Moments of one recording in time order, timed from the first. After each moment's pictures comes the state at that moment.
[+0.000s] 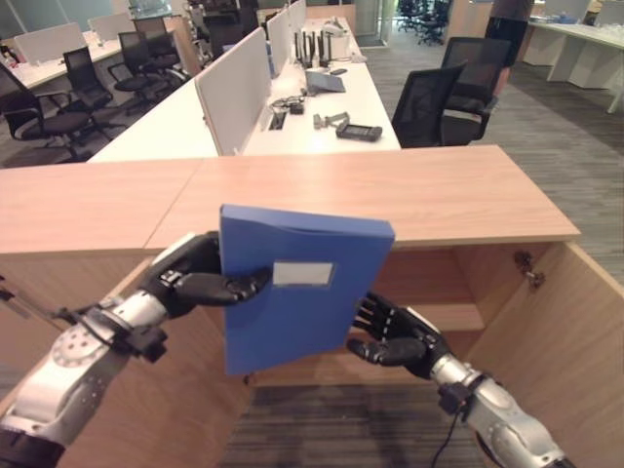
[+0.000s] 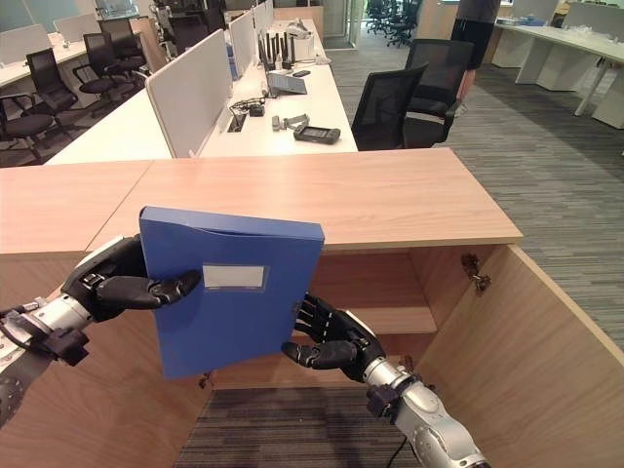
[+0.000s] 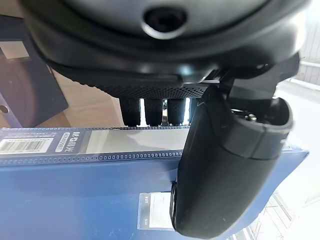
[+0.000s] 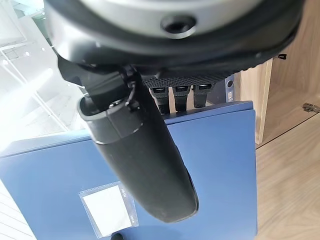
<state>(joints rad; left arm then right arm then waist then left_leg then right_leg) 0.05 1.03 -0.04 -0.10 -0.93 -0.05 -0.37 0.04 -0.55 0.41 0.03 0.85 -0.03 0.29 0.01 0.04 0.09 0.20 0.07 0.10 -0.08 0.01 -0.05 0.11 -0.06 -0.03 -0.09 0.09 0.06</state>
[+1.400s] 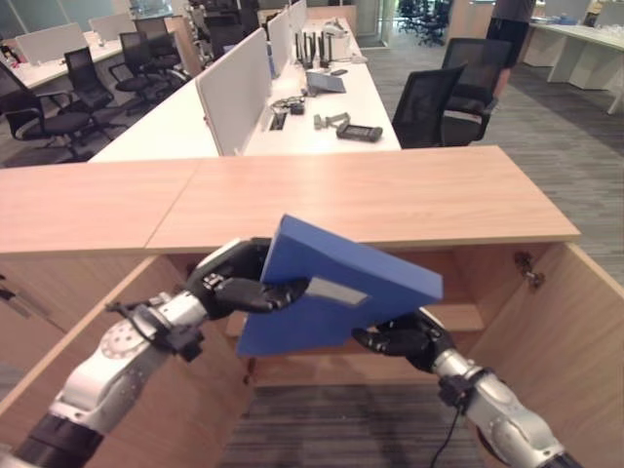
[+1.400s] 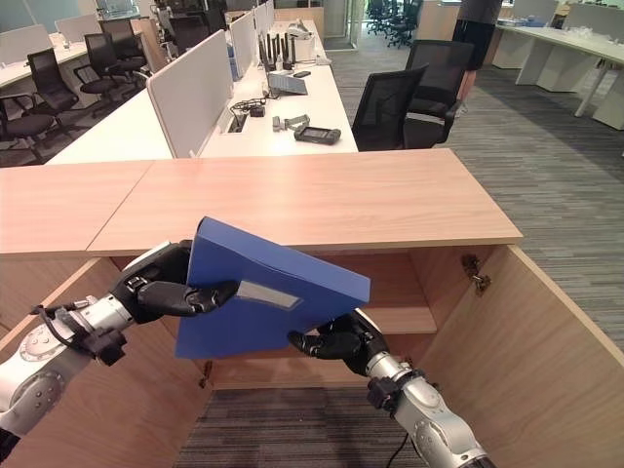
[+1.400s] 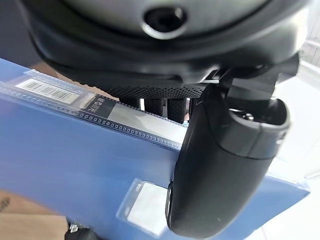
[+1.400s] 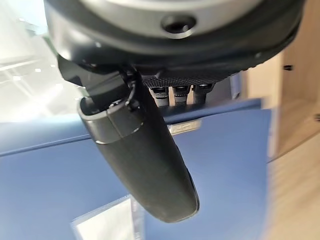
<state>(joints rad) -0.06 0.89 -0.19 -0.13 -0.97 -0.01 -0.41 -0.03 -0.53 0.39 0.03 0.88 -0.03 0.19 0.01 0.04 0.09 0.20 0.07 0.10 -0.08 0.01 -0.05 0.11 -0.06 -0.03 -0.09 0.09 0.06</state>
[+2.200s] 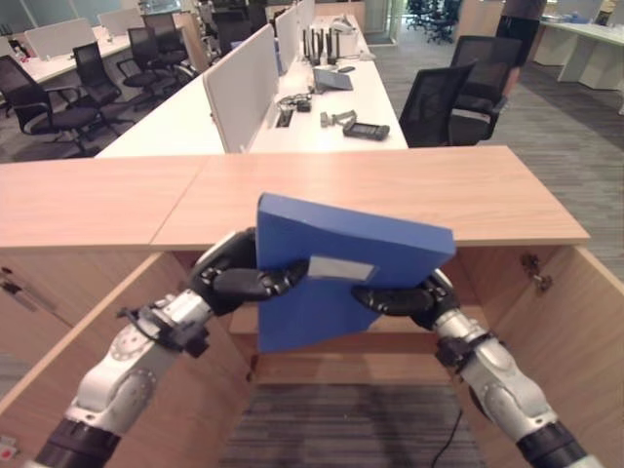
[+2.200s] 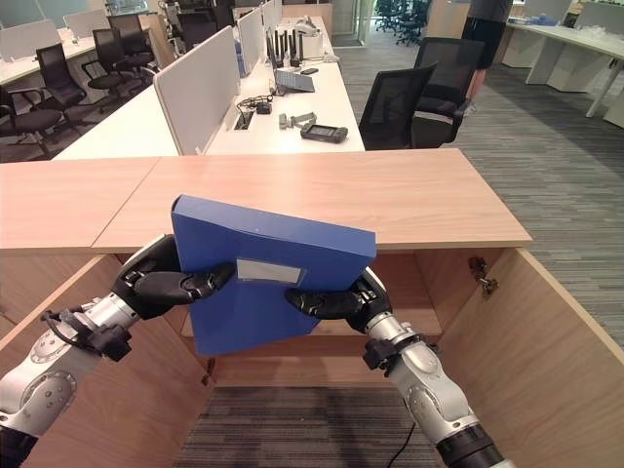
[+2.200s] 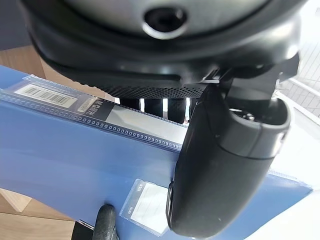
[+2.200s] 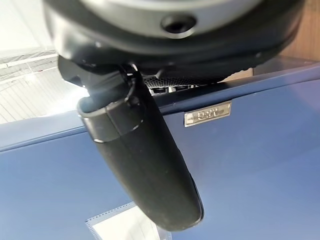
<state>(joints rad) -0.07 0.83 -0.13 -0.13 -1.02 0.00 -0.40 -0.13 -0.50 0.33 0.01 0.83 -0.07 0.17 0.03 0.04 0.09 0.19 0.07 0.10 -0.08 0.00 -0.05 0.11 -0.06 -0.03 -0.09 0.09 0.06</state>
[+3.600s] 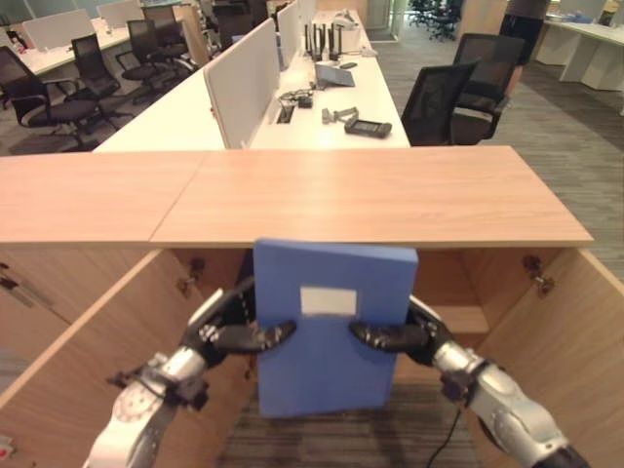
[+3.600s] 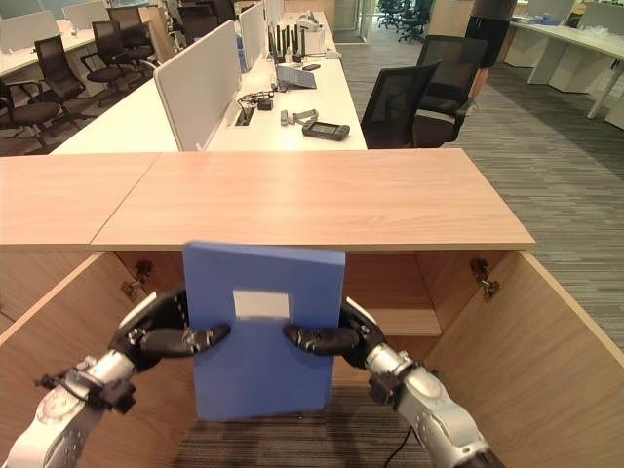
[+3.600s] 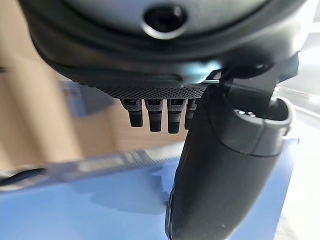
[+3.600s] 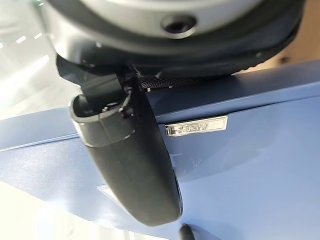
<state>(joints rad) 0.27 0.60 -0.04 0.02 -0.62 -0.07 -0.40 0.09 -0.56 0.36 0.01 0.81 0.06 0.30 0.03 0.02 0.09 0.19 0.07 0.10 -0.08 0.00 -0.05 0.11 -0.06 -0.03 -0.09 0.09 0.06</state>
